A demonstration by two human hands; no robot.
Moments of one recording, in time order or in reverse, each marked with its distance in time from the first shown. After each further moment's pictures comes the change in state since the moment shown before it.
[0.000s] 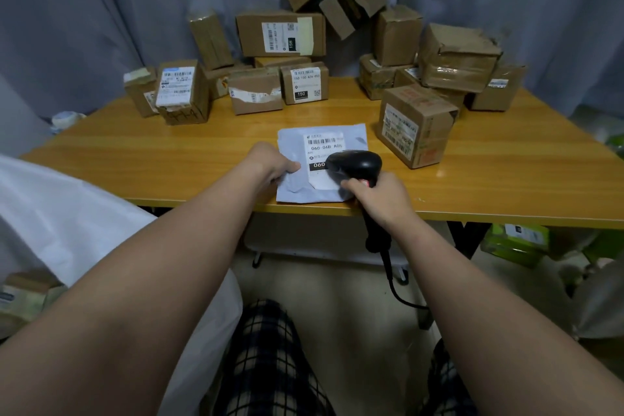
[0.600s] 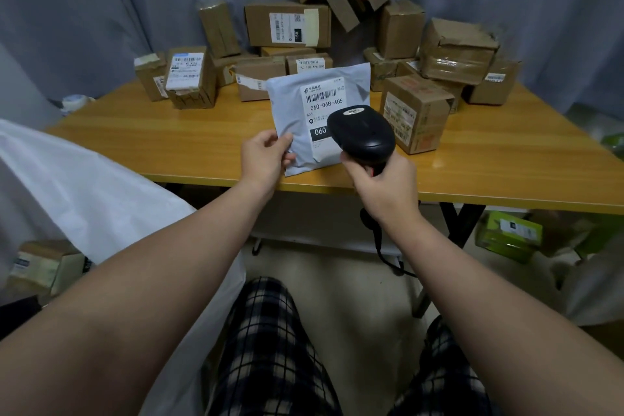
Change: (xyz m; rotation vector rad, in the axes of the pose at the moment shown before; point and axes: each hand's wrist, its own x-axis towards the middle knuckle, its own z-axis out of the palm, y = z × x) left_hand -0.025 -0.045 0.017 -0.626 0.204 0.357; right_hand -0.052 -0.021 -0.005 0.157 0.293 -0.339
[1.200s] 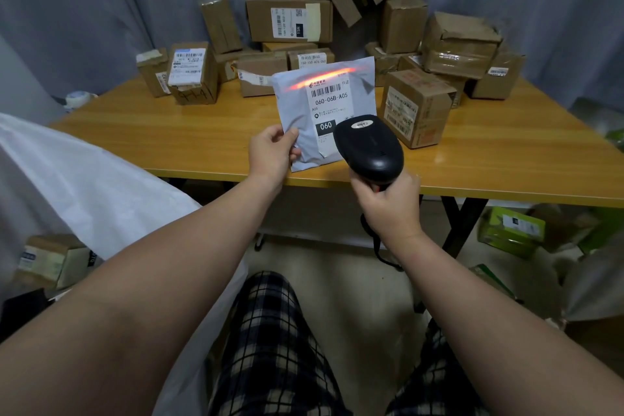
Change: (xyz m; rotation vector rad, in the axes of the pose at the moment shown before) left_hand -0.003 -0.002 0.008 -0.011 0.003 -0.002; right_hand -0.024 0.020 0.003 0.072 0.064 -0.107
